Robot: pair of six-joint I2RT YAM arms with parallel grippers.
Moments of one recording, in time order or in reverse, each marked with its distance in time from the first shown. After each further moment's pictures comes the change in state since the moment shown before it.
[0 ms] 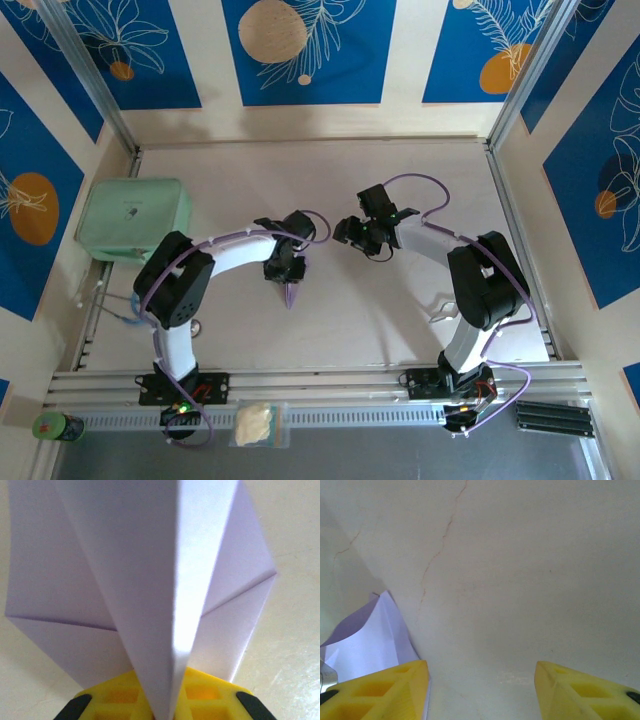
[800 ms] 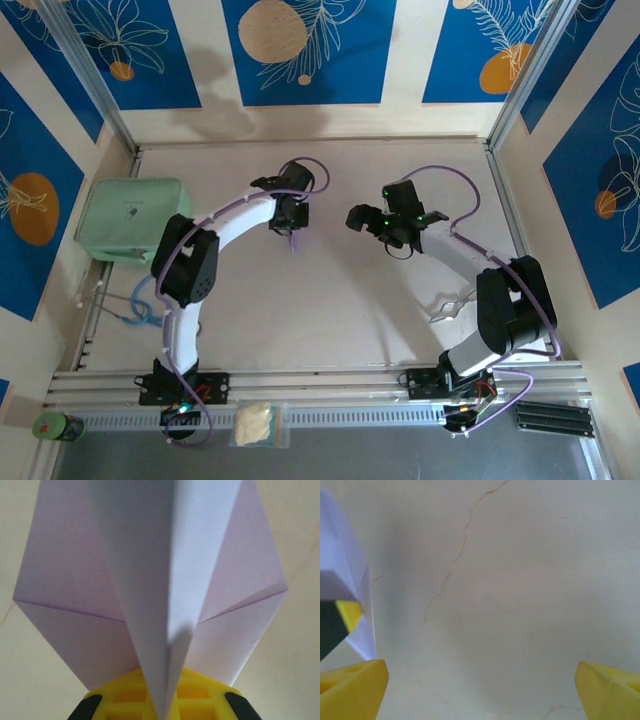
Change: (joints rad) left arm 0.148 0.222 0.456 0.009 -0.114 0.057; right arm -0.098 -0.192 -0.087 0.030 0.054 -0.129
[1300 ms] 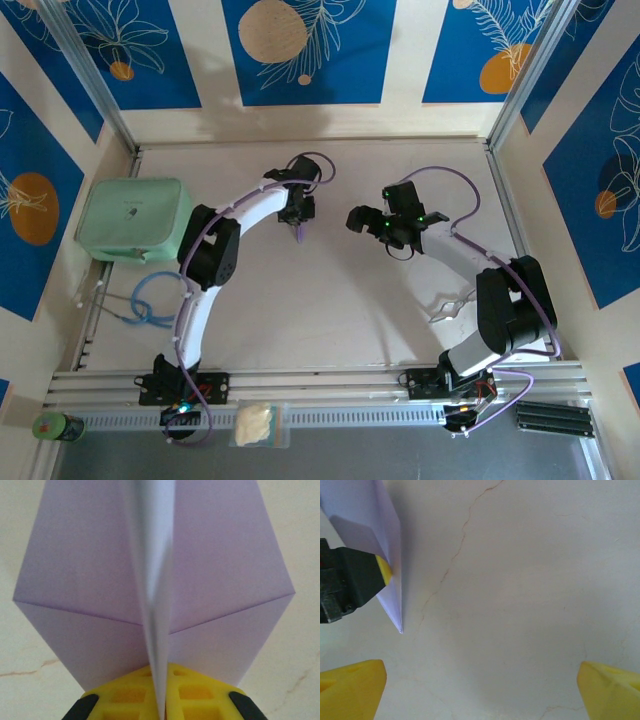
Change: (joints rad) left arm 0.015 0.216 0.236 -0.060 0.002 -0.017; right arm -0.008 0.000 -0.009 0.009 -0.010 -0.014
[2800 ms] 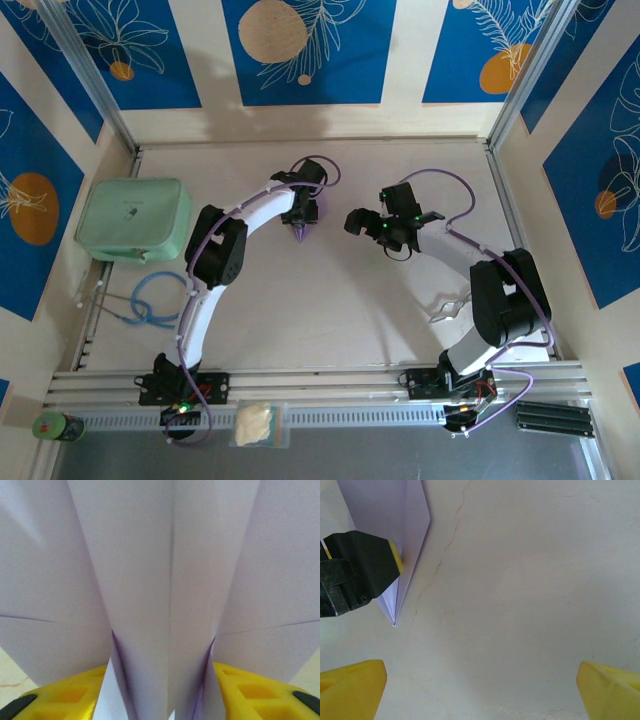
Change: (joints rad) left arm -0.016 0.049 0.045 -0.021 -0.059 -0.017; right arm -0.001 0.049 0.004 0.006 -0.029 0.005
